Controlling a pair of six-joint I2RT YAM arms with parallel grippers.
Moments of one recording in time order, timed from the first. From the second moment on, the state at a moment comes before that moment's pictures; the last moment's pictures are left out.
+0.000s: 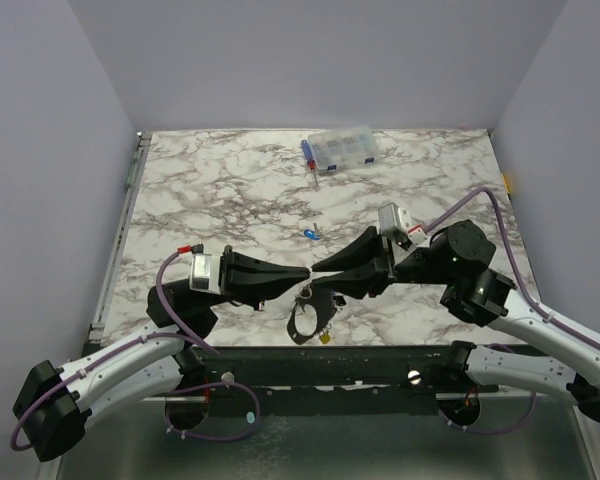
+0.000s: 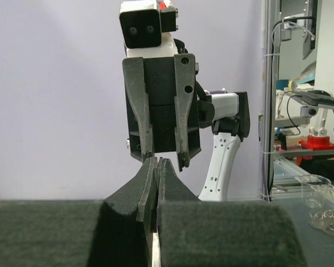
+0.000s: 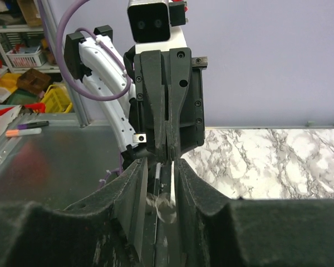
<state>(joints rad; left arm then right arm) -0.83 0.78 0.41 1.21 0.60 -0.46 1.00 0.91 0.96 0.15 -0.59 0.11</state>
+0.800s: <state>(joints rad) -0.83 0.46 0.44 0.18 -0.16 -0.58 1.00 0.99 0.87 -0.19 -0.10 0.17</state>
